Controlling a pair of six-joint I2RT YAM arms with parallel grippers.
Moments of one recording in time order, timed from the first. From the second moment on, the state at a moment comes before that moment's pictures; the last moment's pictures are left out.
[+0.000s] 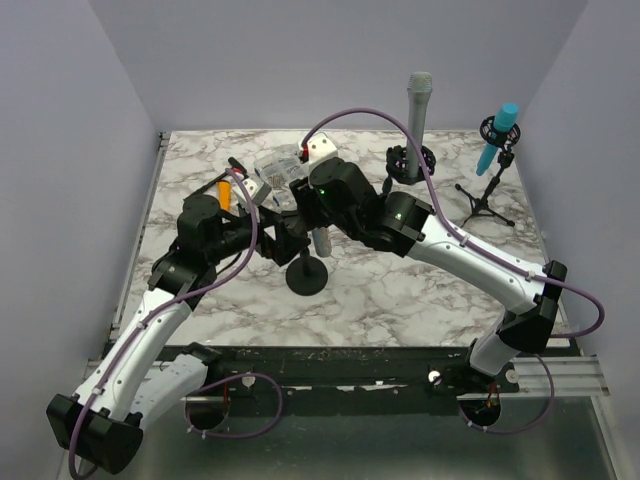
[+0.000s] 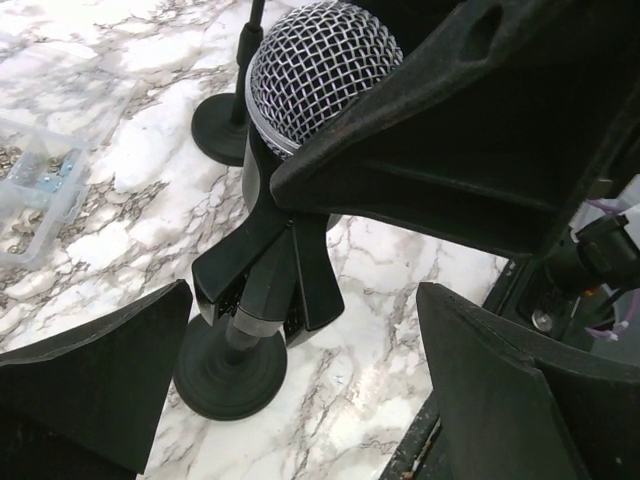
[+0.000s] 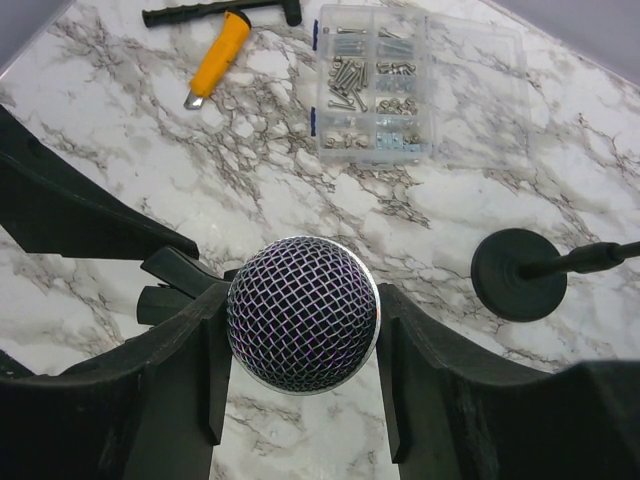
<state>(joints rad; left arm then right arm) -0.40 0.86 0.86 -0.22 0.57 -0.19 1.07 1.64 1.79 -0.66 0.48 0.18</state>
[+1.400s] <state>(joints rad) -0.44 0.93 0.85 -0.16 0.46 -0.07 1.07 1.69 2.05 -0.73 0.49 0.16</state>
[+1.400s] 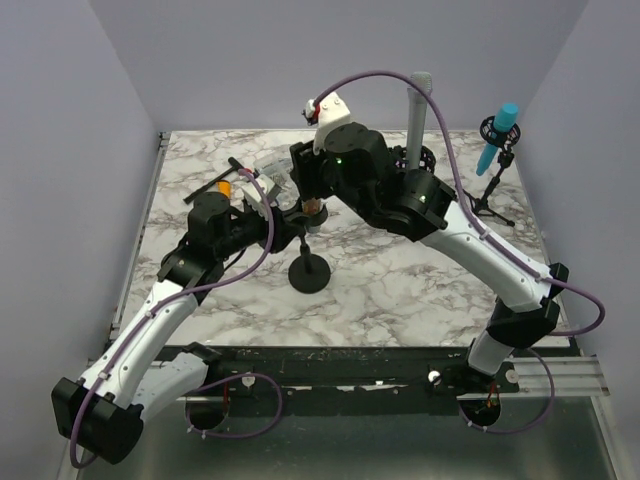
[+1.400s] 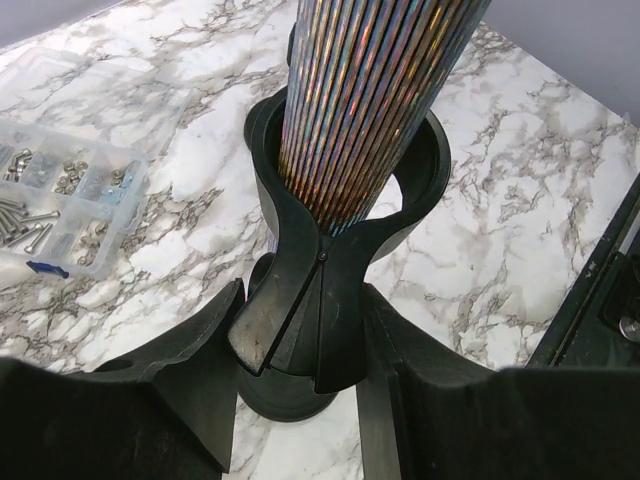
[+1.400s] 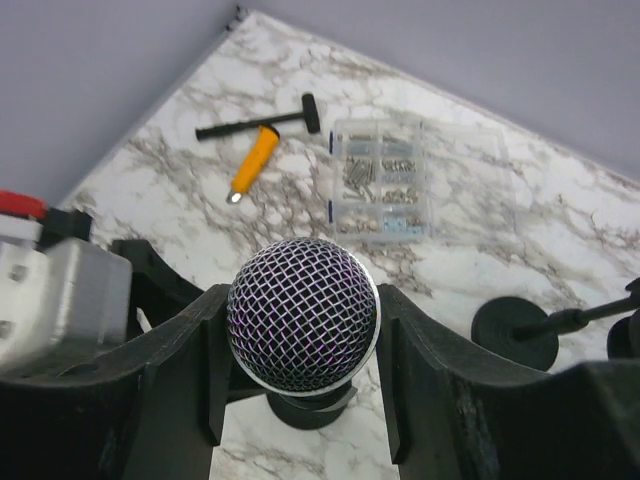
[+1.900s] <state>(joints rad) -0.44 0.97 0.86 -0.14 0.47 -0.08 1.08 1.62 2.28 -0.74 0.59 0.09</state>
